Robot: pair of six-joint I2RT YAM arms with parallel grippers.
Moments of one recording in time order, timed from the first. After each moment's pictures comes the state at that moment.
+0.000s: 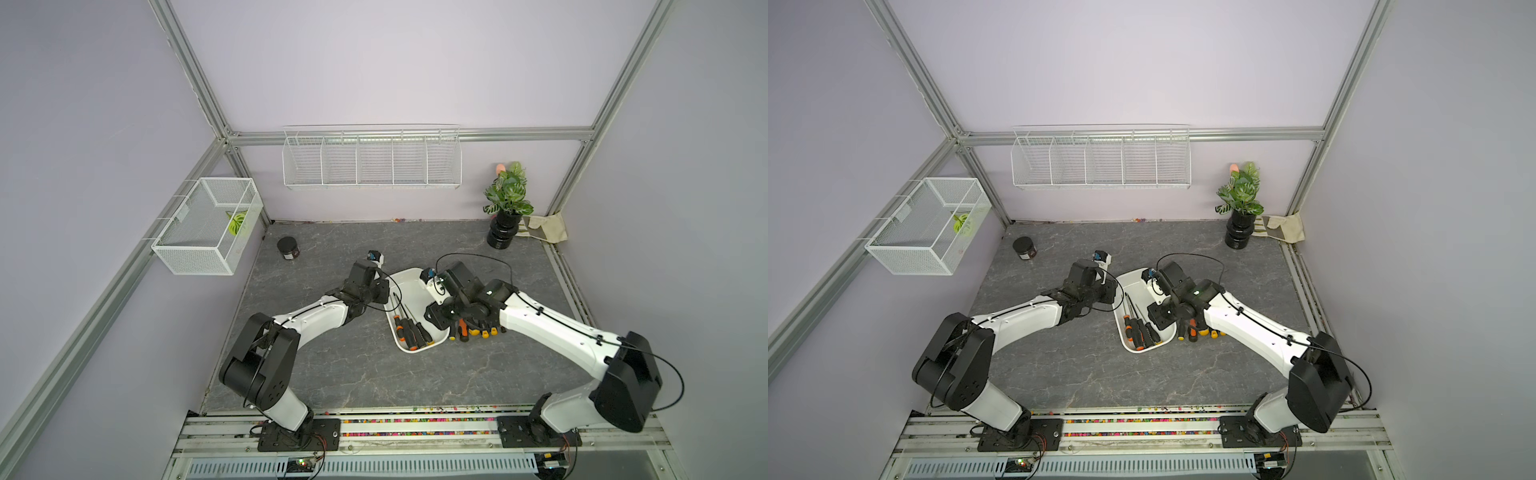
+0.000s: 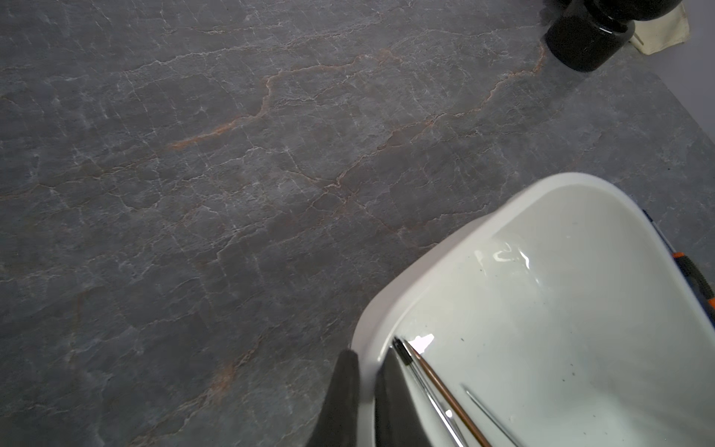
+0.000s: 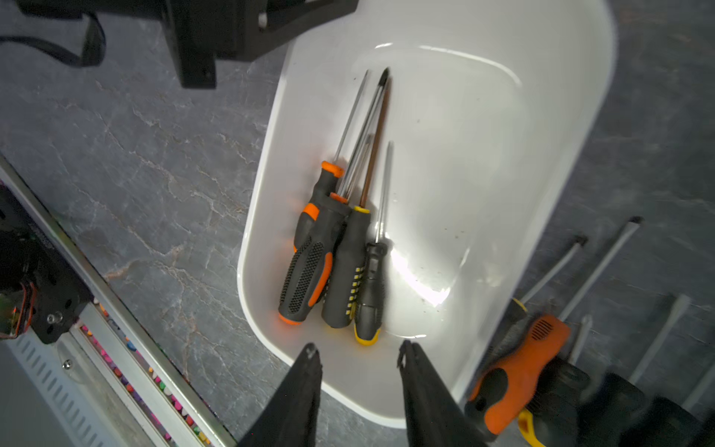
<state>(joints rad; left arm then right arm) -0.56 1.61 0.90 0.03 0.02 -0.26 0.77 1.51 1.17 -0.72 -0.12 0.12</state>
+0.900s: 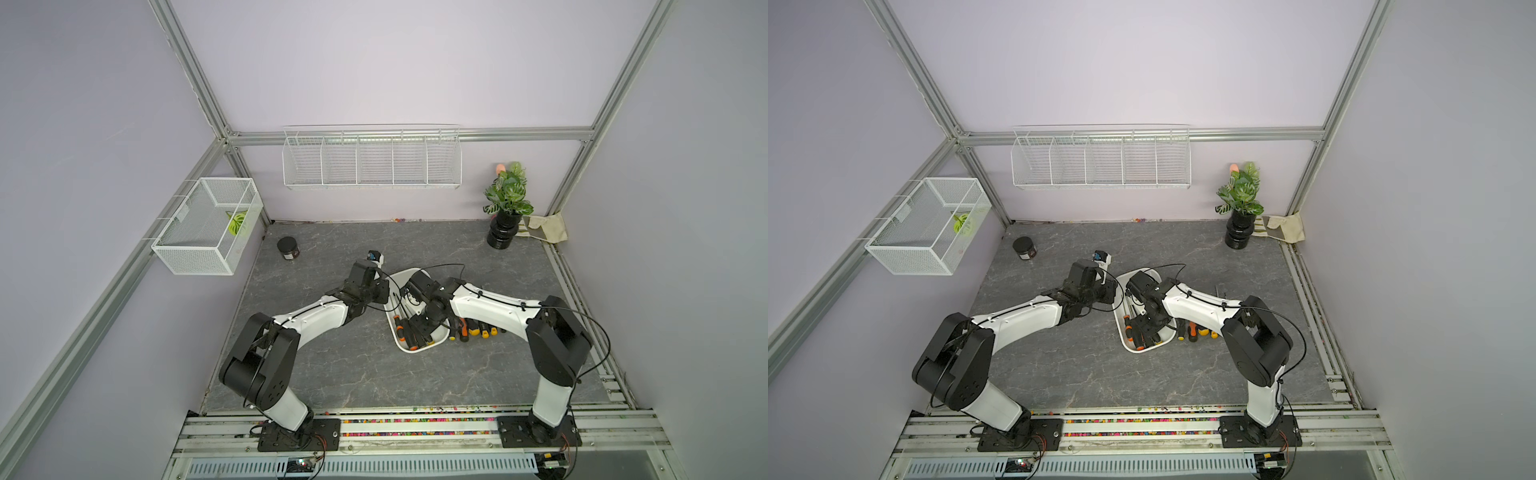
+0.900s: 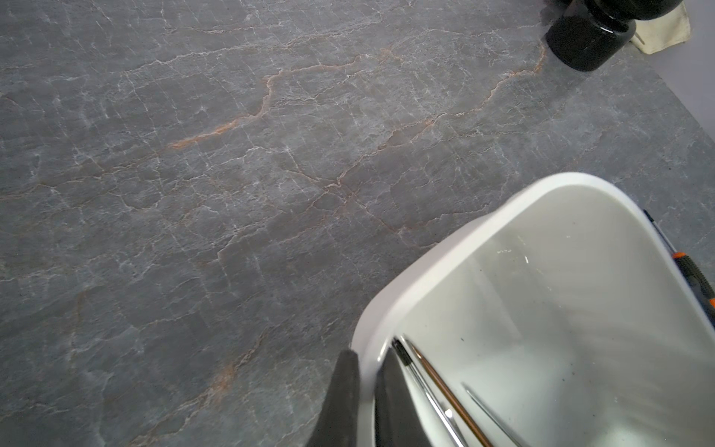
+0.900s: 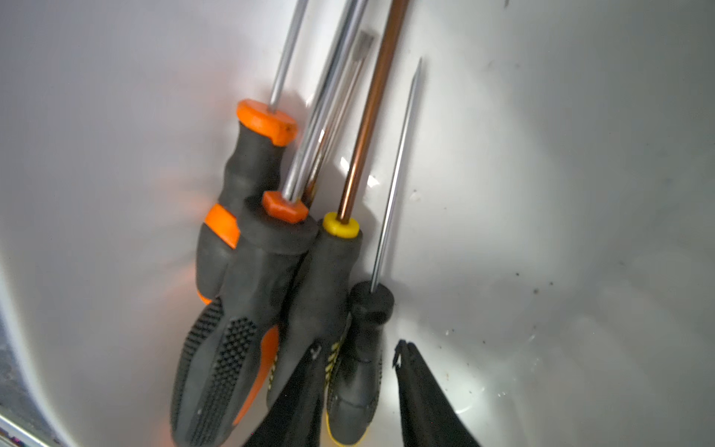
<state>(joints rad) -0.56 1.61 0.90 0.03 0.02 -0.26 0.81 1.85 1.31 -0.80 -0.02 0.08</state>
